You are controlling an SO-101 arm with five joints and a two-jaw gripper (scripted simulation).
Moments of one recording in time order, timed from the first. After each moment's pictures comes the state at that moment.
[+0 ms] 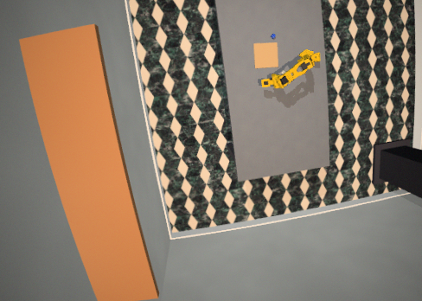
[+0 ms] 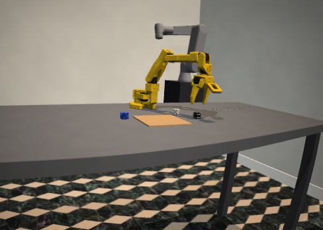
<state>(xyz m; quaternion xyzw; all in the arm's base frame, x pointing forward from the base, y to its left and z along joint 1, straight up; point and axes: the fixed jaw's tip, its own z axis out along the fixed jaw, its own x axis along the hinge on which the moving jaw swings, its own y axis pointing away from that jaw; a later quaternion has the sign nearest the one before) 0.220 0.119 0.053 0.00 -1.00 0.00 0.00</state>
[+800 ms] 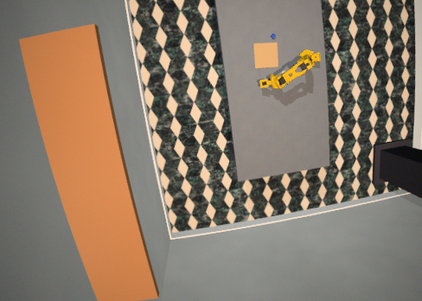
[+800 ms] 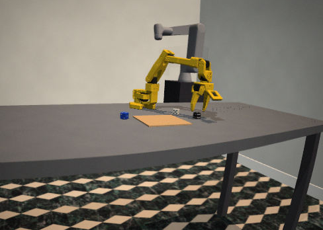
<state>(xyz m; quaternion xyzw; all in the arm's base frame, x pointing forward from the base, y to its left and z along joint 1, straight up) 0.222 0.120 0.029 0.00 -1.00 0.00 0.00</state>
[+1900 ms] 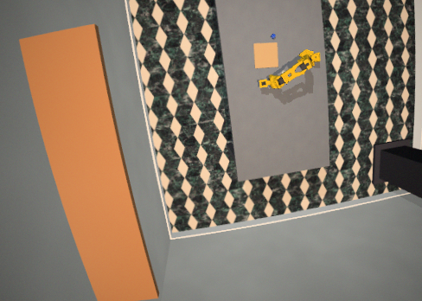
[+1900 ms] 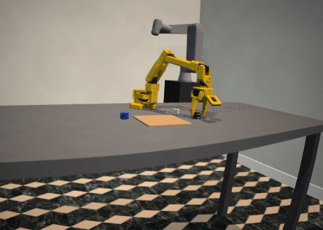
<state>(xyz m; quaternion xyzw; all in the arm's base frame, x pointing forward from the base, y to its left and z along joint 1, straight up) 0.221 0.119 0.012 0.00 -1.00 0.00 0.00</state>
